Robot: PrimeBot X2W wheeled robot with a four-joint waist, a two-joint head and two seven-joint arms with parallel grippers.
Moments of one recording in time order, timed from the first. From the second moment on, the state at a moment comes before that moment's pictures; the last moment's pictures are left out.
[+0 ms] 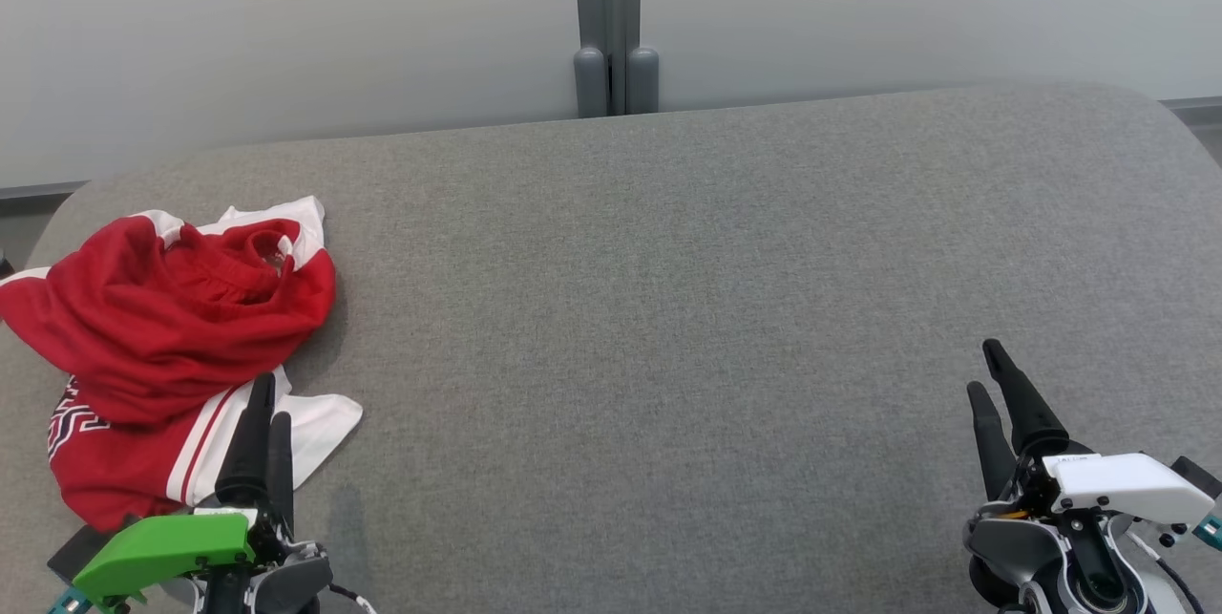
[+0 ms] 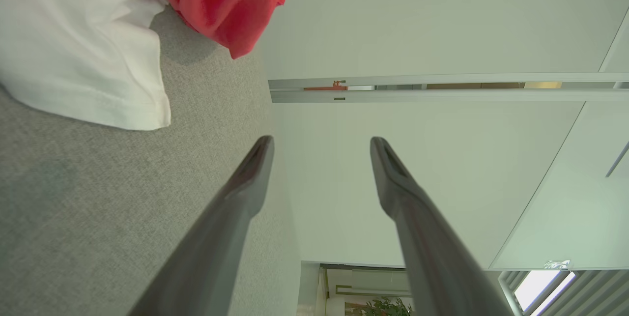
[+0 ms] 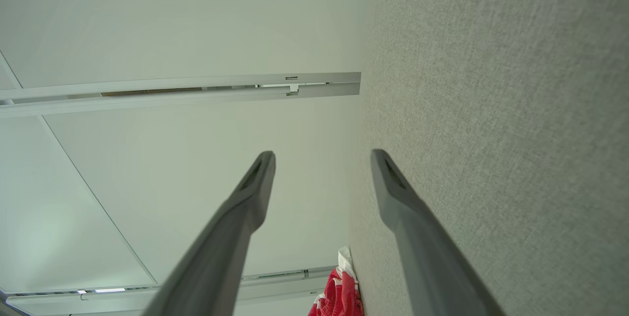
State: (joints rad) left arm -0.08 0.04 0.09 0.27 -1.58 -0.13 0.08; right arm -0.07 -0.04 -0.10 0.27 1.57 0.13 0.08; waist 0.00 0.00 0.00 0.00
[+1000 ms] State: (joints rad) left arm -0.06 0.04 -0.04 0.16 -0.98 -0.06 -0.04; right arm -0.03 -0.04 -0.01 0.14 0.97 0.13 -0.04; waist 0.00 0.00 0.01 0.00
